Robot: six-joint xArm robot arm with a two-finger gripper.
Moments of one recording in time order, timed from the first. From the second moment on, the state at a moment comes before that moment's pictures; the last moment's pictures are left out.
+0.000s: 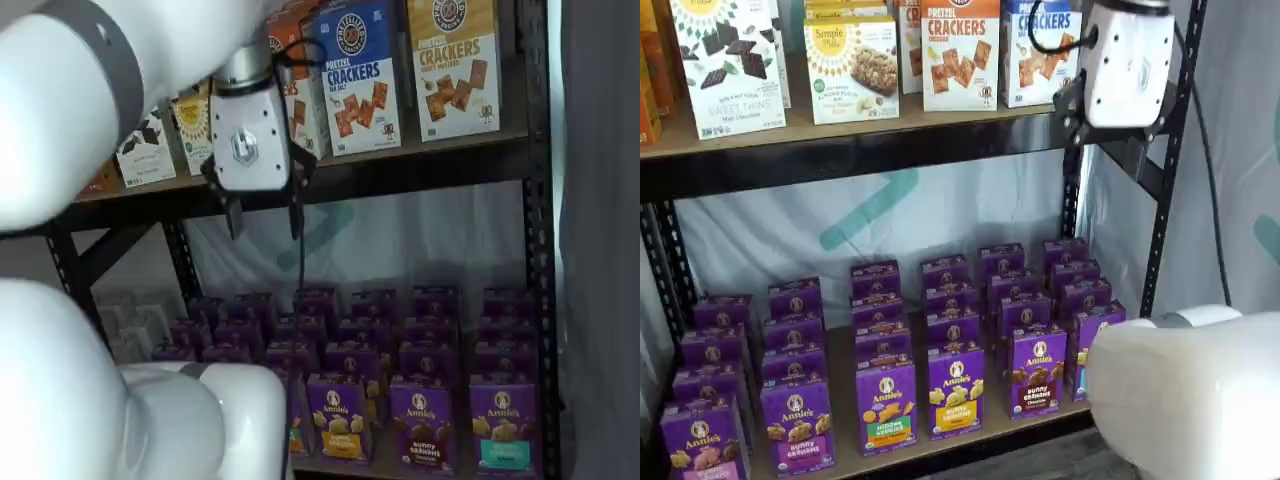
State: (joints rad) arm -0.04 -0.97 -0.78 0.09 1.73 -0.02
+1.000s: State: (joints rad) arm -0.02 -0.93 -0.40 0.05 1.31 -0.02
